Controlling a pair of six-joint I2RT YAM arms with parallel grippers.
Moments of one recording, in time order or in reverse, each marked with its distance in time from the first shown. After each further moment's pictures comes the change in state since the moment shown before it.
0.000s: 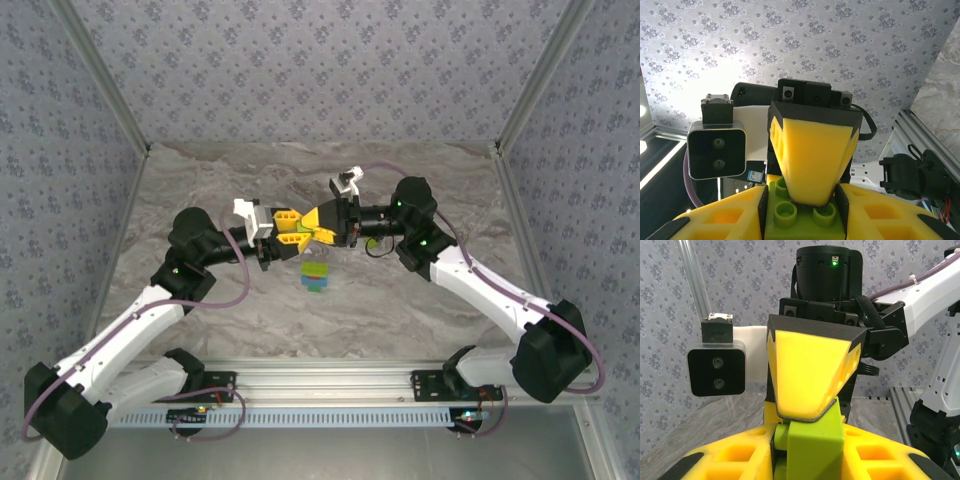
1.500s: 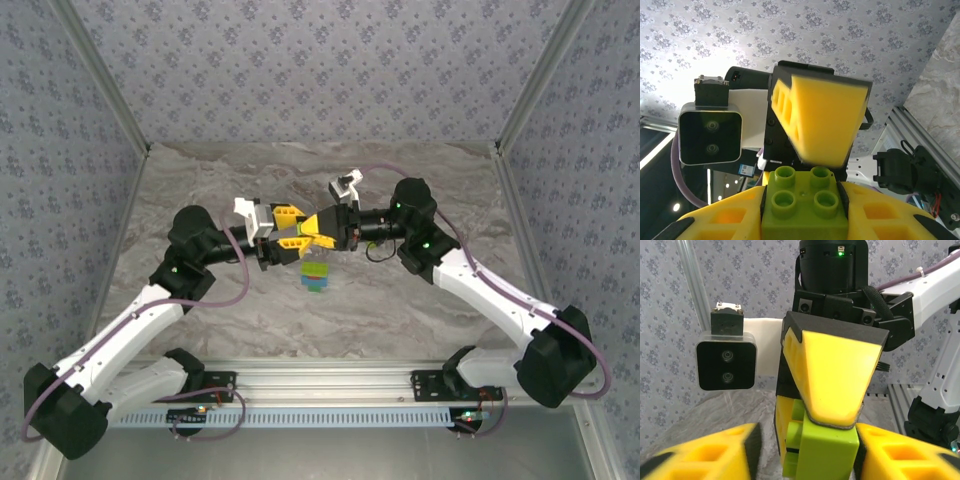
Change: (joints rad) left arm 0.000 0.000 0.013 -0.041 0.008 0.009; right arm 0.020 -0.034 0.010 -0.106 0.006 -0.096
